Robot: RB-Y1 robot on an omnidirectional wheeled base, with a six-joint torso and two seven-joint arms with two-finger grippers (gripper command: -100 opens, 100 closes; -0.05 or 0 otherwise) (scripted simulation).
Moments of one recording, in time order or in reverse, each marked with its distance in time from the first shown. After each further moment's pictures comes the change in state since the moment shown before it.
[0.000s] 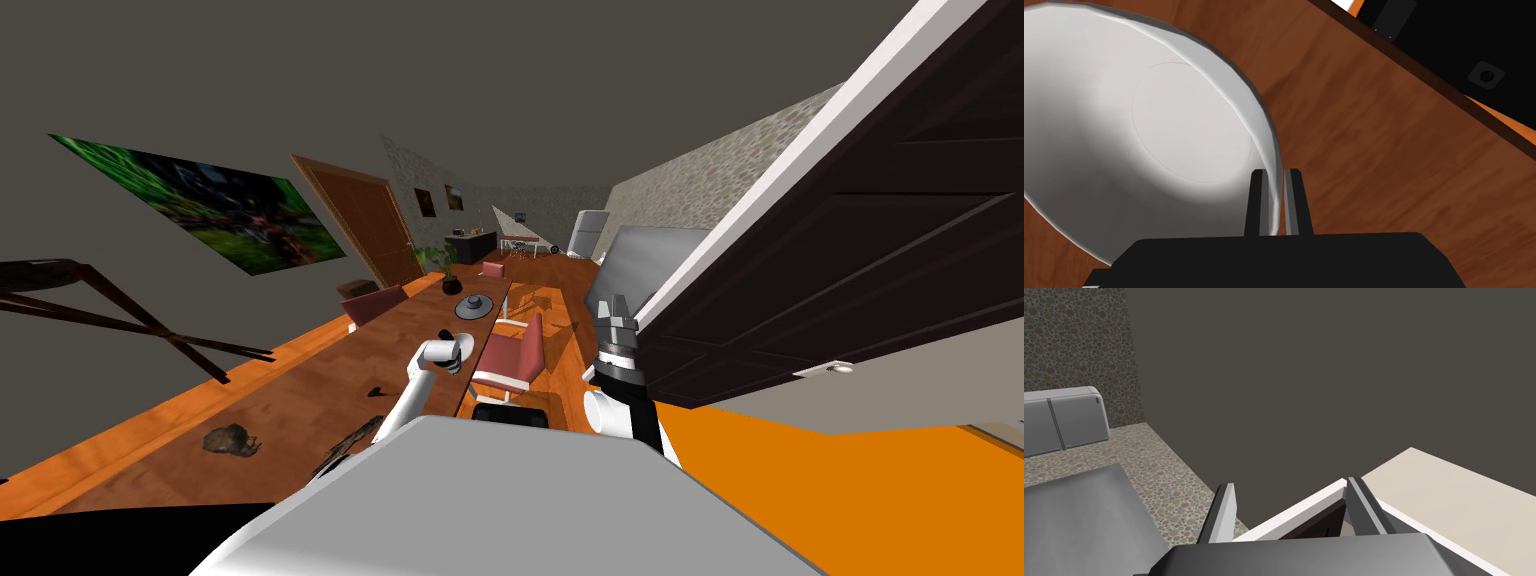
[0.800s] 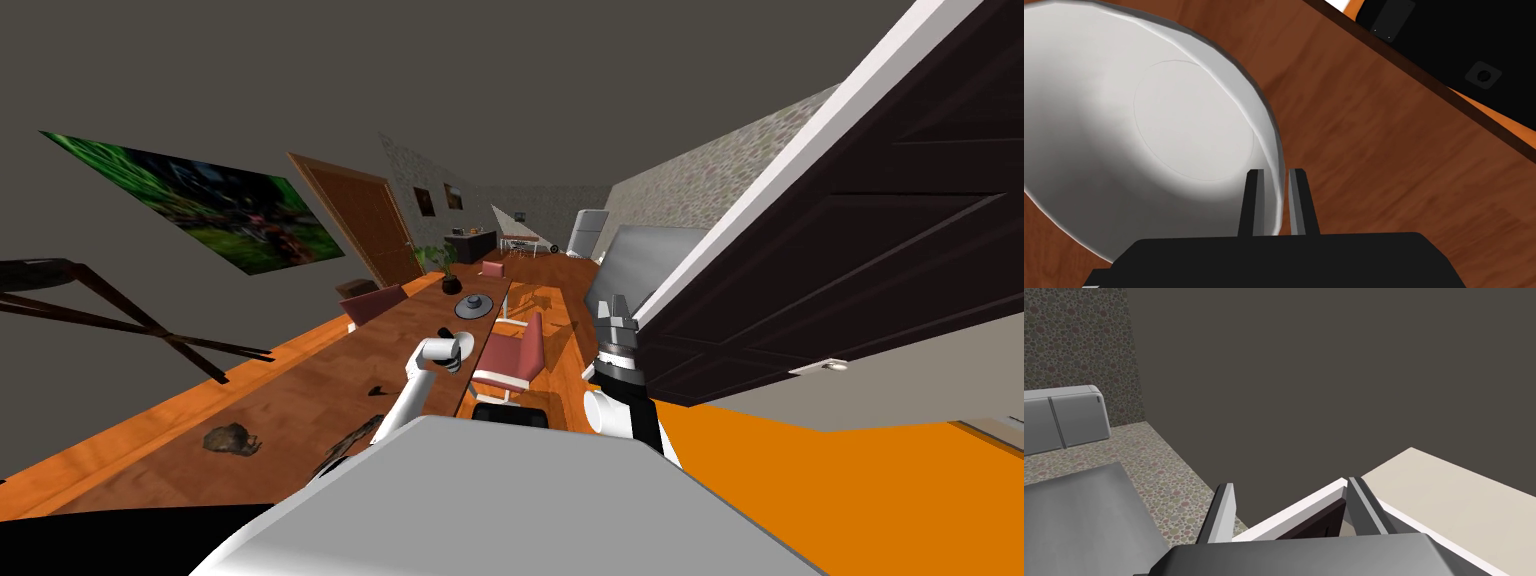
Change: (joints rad) left arm 0.007 0.001 -0.003 -0.062 0.000 0.054 0.010; right arm 0.000 0.000 0.000 0.000 0.000 0.000 0.000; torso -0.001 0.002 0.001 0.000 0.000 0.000
